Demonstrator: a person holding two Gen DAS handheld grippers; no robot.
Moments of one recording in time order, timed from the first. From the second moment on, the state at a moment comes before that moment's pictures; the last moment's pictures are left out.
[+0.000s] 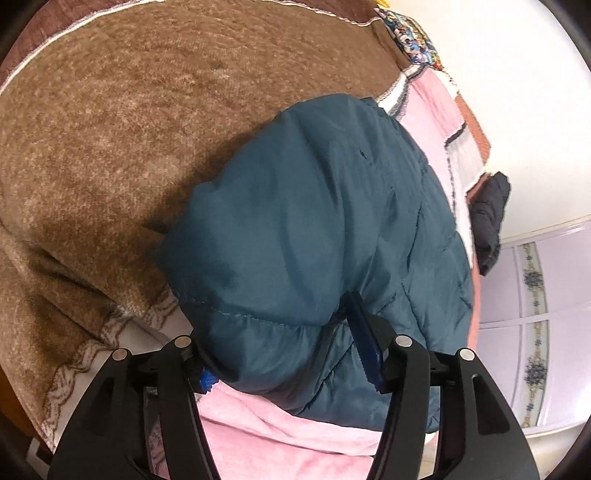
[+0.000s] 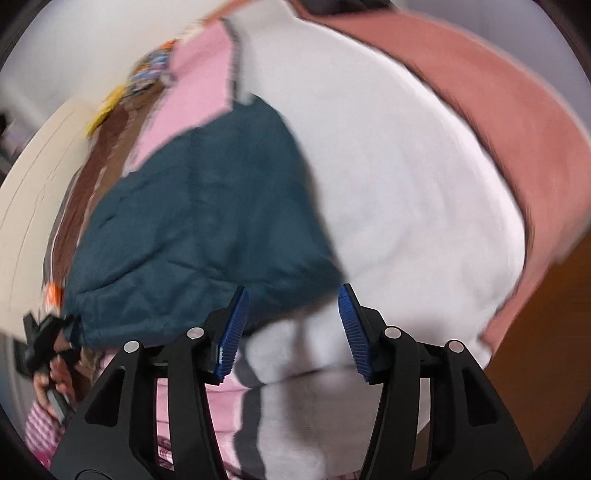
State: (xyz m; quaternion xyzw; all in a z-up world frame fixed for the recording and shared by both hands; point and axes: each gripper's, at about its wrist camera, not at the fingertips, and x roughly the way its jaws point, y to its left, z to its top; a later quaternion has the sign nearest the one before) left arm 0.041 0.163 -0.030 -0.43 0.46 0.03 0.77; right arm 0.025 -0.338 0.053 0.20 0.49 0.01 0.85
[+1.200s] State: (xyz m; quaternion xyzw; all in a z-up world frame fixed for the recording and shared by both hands) left arm 0.031 0.164 -0.008 -0.42 0.41 -0.06 0.81; right arm 0.233 -0.102 -0.013 -0.01 0.55 0.11 0.83
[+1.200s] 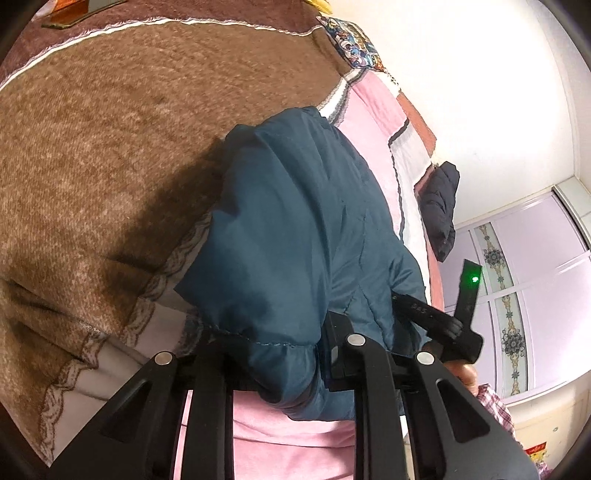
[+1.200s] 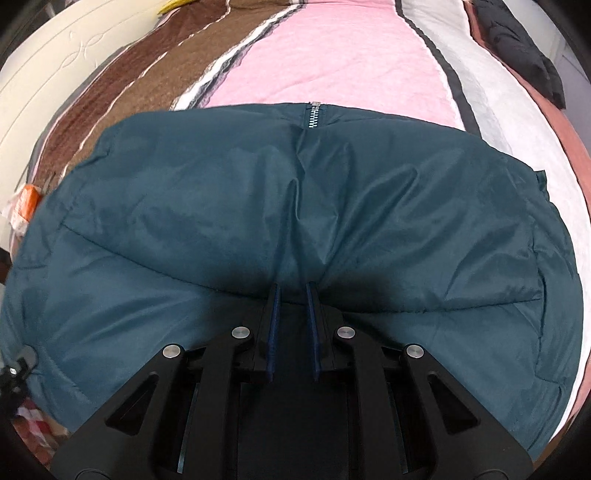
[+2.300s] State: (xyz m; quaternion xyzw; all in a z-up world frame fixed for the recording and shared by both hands) left arm 0.029 0.104 0.068 -0.29 0.39 -0.08 0.87; right arm 0.132 -0.116 -0.026 0.04 0.59 0.19 0.78
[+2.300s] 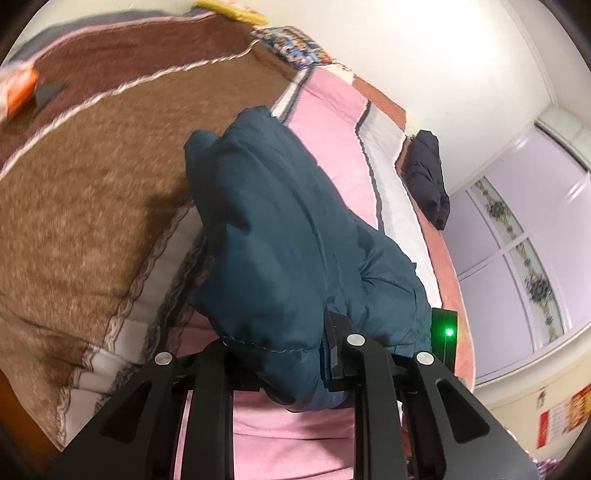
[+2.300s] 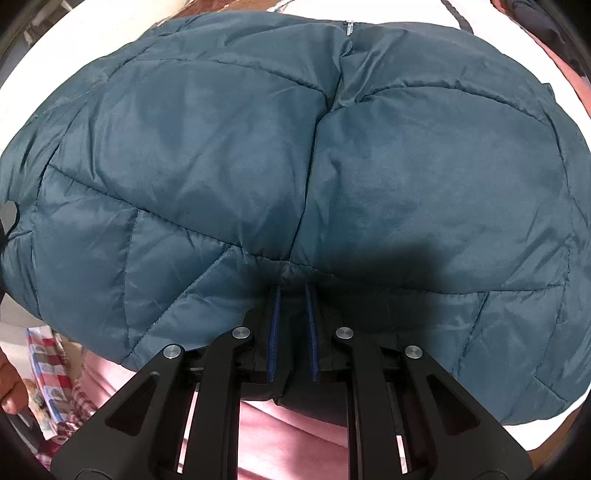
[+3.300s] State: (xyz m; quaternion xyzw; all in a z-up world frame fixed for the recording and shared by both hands) left arm 0.053 -0.090 0.151 -0.06 0.37 -0.21 0.90; right arm 0.089 -0.312 -0.020 0.28 0.52 0.09 0.80
